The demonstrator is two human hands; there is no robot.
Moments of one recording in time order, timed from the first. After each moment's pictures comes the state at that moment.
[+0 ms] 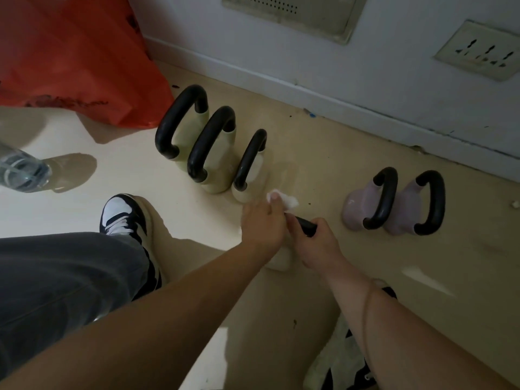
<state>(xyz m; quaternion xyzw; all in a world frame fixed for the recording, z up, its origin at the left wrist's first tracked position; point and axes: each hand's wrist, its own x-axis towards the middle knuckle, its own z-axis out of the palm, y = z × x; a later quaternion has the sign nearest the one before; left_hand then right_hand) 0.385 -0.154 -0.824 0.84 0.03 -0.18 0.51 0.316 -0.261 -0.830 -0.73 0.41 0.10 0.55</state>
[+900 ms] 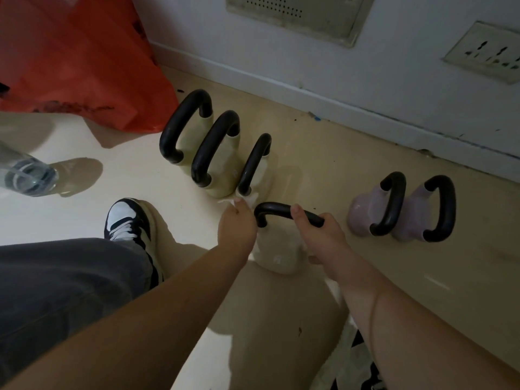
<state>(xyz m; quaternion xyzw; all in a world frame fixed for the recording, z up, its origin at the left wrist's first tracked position) 0.406 -0.124 -0.812 0.77 0.26 -0.23 0.53 0.343 -0.270 -0.819 -0.69 0.46 0.13 0.54</state>
